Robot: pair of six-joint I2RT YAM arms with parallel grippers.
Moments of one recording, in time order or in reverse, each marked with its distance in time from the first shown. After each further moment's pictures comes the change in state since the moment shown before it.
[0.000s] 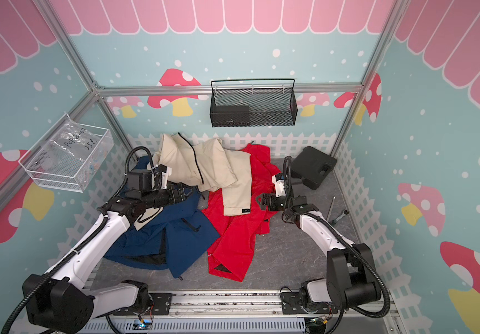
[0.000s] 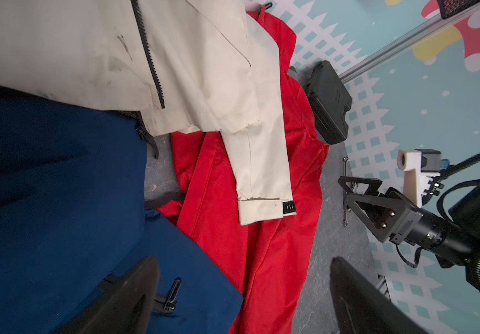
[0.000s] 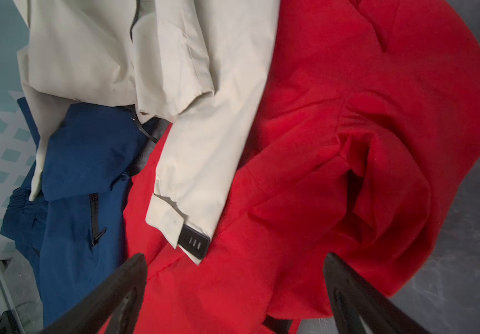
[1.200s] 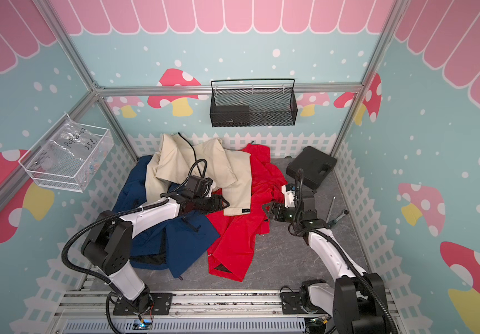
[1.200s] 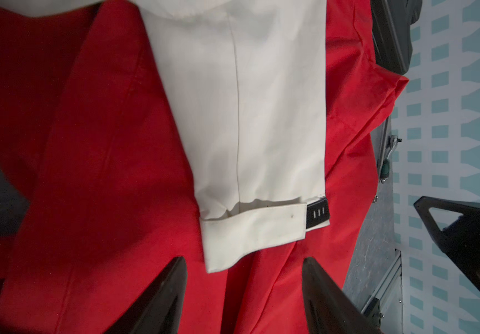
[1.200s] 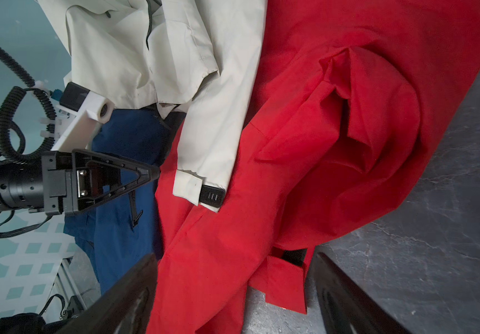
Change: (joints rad) left arm -0.285 0.522 0.073 0.283 -0.032 -0.167; right arm -0.077 -0.174 -0.150 0.013 -0.156 0.122
